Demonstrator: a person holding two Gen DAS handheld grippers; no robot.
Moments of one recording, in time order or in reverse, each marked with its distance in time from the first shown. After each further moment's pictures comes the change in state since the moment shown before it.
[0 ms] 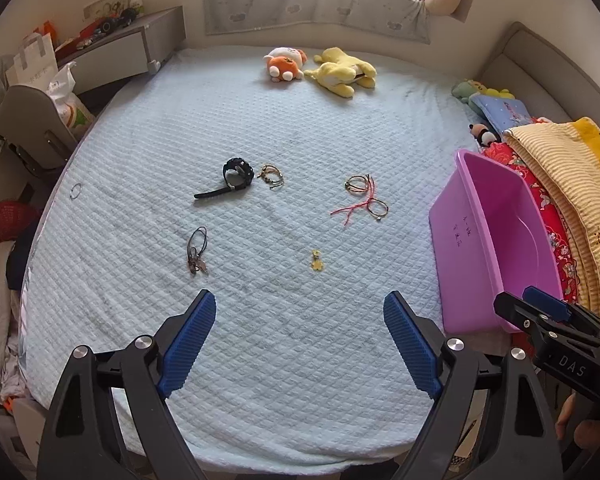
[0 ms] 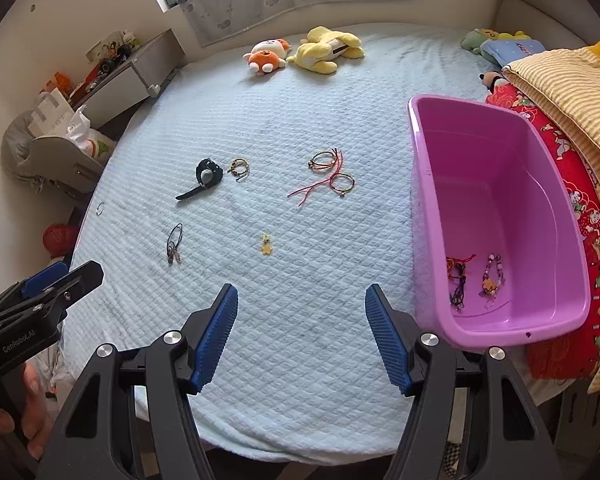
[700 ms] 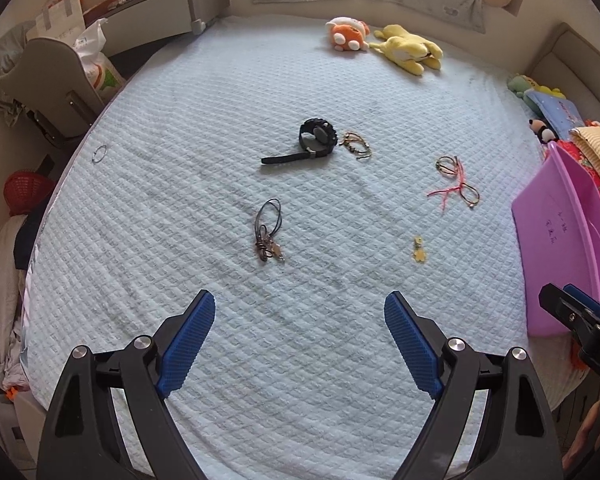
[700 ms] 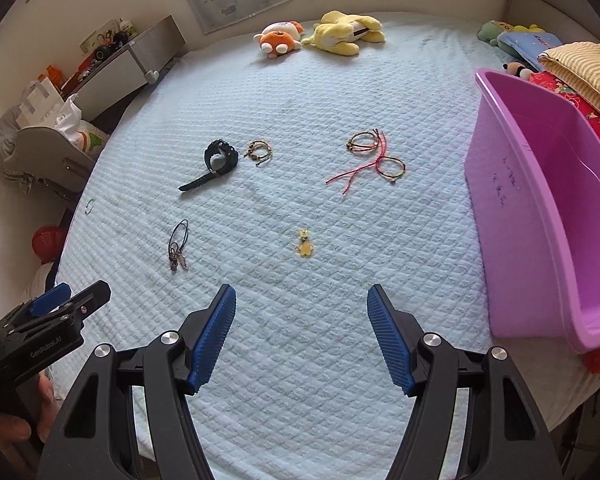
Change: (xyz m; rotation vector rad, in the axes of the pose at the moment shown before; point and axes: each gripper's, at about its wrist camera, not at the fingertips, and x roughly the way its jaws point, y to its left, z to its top) left arm 0.099 0.111 -0.023 -0.083 0.054 0.115; right arm 0.112 0.067 -0.010 -0.005 -0.005 -0.006
